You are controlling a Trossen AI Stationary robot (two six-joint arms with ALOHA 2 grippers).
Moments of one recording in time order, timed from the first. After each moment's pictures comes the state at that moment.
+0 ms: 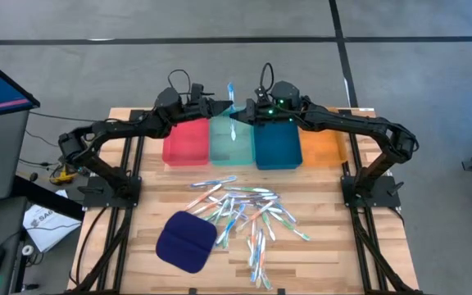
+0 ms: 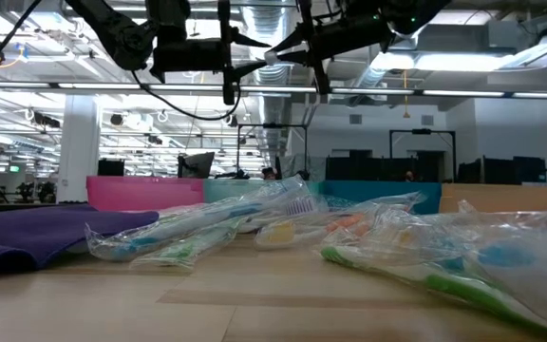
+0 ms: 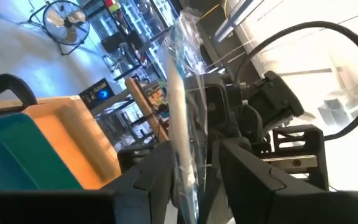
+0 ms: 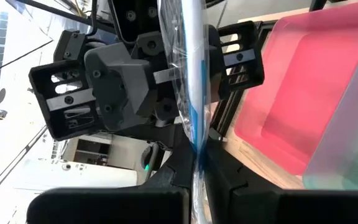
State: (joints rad) left arm 0.60 1.51 0.87 0.82 0.41 -1.08; right arm -0.42 1.61 1.26 0.11 -0.33 1.13
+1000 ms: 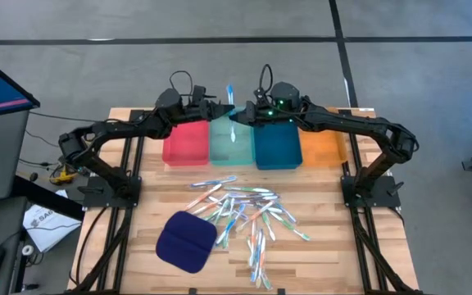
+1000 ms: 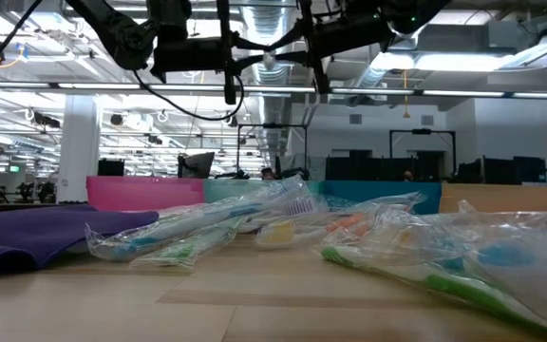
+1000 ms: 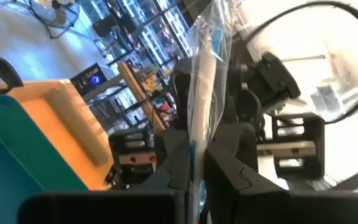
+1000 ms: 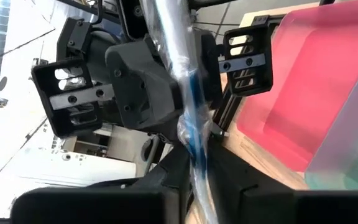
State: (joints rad) left arm 0.59 1.51 0.87 0.81 0.48 -1.09; right arm -0.43 1.61 1.26 0.11 -0.35 1.10
